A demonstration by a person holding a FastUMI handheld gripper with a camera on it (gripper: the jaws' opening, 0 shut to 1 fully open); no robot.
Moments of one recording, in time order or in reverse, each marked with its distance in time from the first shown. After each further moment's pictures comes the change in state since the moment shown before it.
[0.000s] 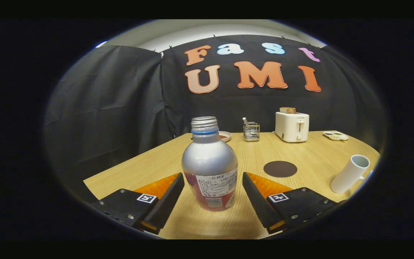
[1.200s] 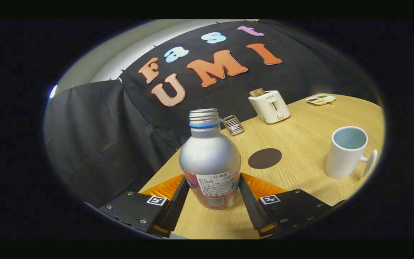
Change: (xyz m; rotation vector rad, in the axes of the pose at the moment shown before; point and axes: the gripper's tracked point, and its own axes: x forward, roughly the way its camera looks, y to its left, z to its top) arm -0.033 -0.077 0.024 0.451 0.032 0.038
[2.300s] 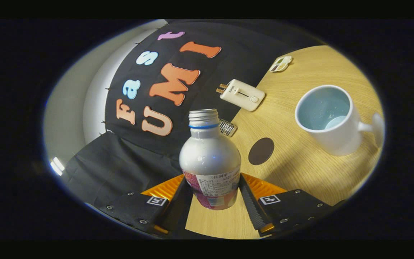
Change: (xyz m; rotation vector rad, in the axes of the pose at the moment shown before) arm -0.015 -0.038 0.025 0.562 0.005 0.115
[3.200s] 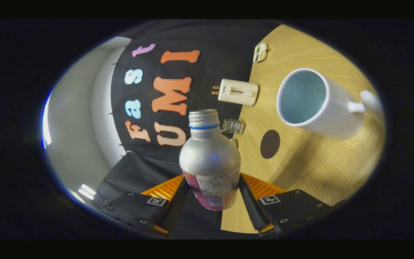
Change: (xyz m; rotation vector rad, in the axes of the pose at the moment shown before) arm -0.018 0.008 0.017 0.275 0.004 0.150
